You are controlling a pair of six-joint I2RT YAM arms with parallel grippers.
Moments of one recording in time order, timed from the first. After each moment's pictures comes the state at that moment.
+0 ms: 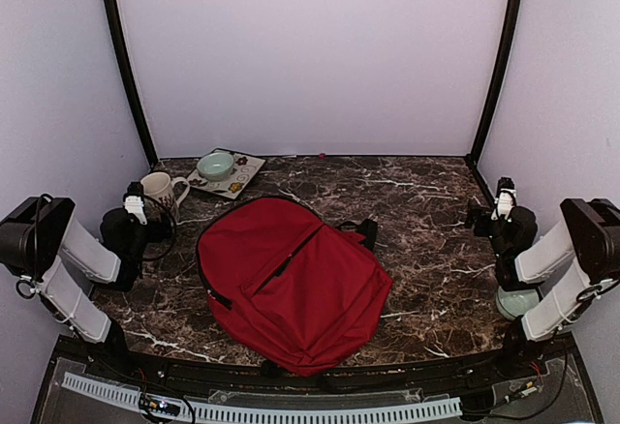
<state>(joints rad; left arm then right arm) 0.00 1.57 0.26 1.13 -0.13 0.03 -0.02 1.53 0.23 1.18 0.10 0.01</state>
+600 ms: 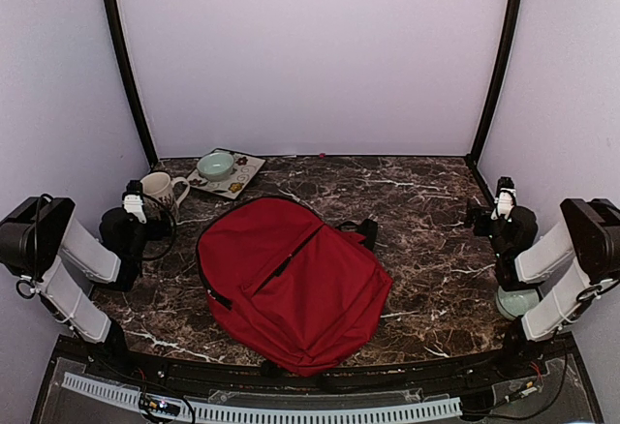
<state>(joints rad) 0.00 1.57 0.26 1.16 -0.13 0.04 -0.02 1.53 0.23 1.19 0.08 0.02</state>
